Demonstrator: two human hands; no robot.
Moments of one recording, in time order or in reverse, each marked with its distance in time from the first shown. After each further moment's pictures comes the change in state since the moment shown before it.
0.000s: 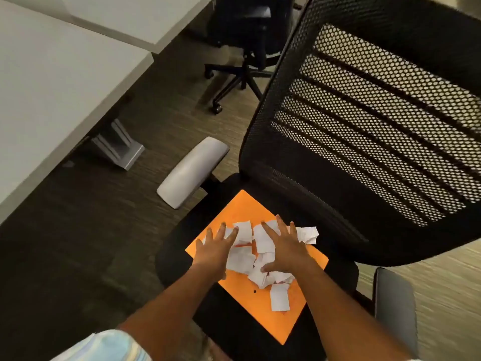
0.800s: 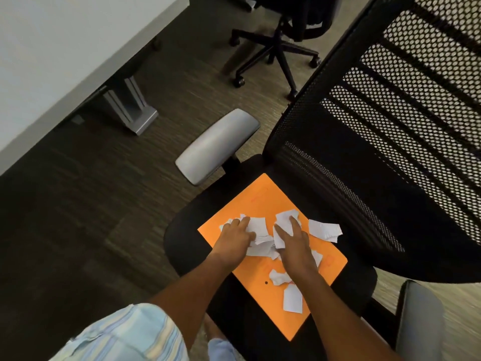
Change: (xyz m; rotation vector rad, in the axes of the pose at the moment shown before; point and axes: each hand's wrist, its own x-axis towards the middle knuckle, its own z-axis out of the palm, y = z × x) left_hand 0.032 -0.011 0.045 -0.020 0.181 0.202; right_hand 0.013 -0.017 0.050 0.168 0.239 0.026
